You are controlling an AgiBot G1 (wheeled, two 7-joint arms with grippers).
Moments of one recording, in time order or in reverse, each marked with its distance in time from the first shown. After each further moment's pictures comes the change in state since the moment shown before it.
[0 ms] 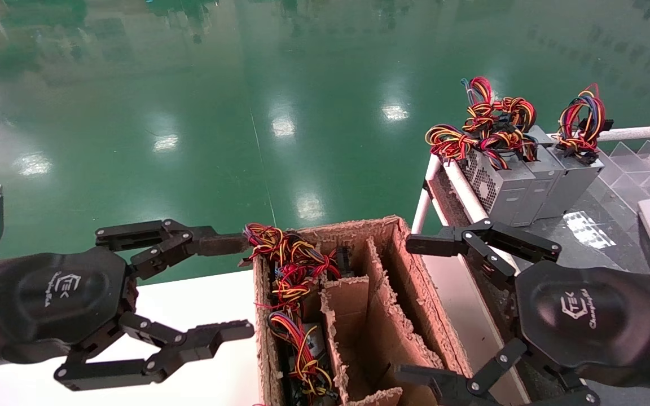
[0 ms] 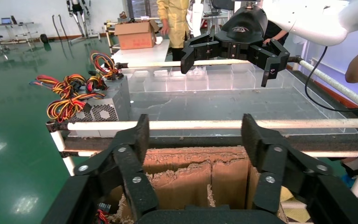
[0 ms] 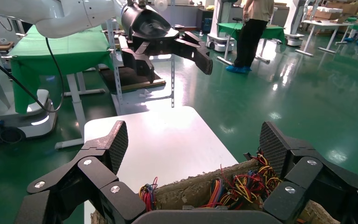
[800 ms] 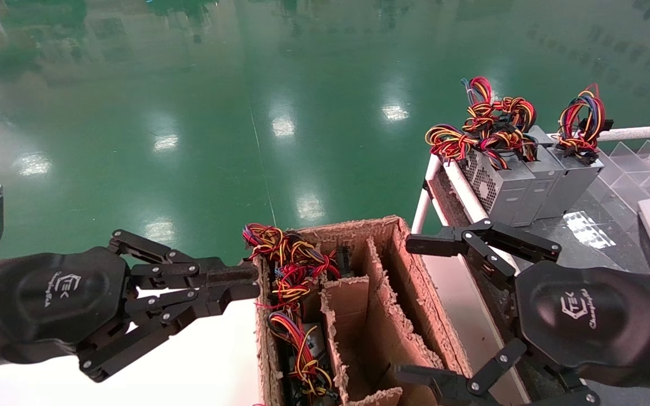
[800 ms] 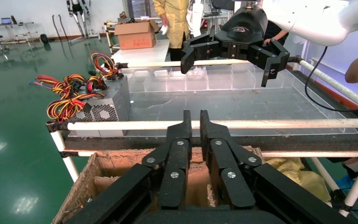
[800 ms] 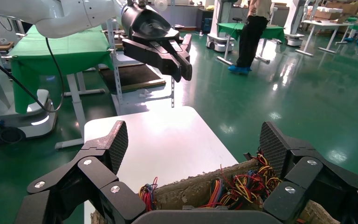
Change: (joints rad) left arm 0.000 0.000 0.000 0.000 0.000 0.000 0.000; right arm 0.000 0.000 0.000 0.000 0.000 0.000 0.000
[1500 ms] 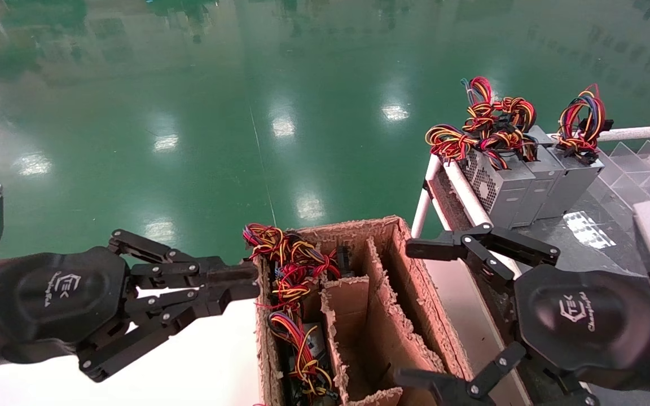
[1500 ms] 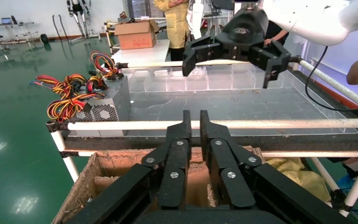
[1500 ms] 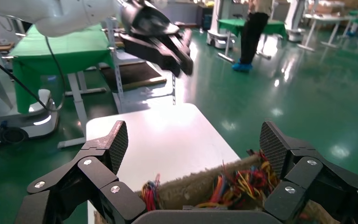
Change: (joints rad) left arm 0.000 0.000 0.000 0.000 0.000 0.000 0.000; right arm -0.002 0.005 -0.019 -0.008 -0.030 0.009 0.027
